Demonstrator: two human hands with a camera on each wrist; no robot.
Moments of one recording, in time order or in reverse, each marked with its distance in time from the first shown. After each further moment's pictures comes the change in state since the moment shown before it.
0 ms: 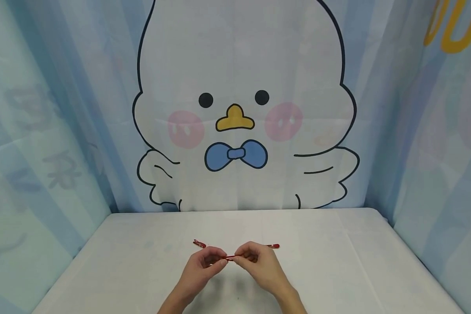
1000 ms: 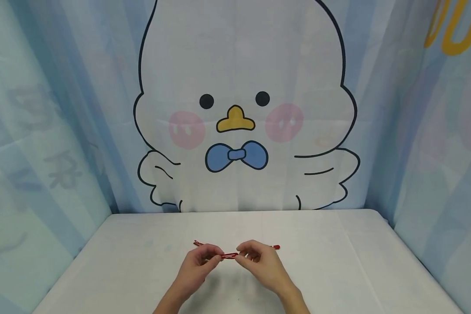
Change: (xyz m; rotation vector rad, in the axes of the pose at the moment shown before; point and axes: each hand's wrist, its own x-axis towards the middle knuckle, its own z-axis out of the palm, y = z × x) left_hand 0.004 0.006 -0.008 0.134 0.032 0.033; right_hand 0.001 0.005 -0.005 -0.117 0.032 -0.086
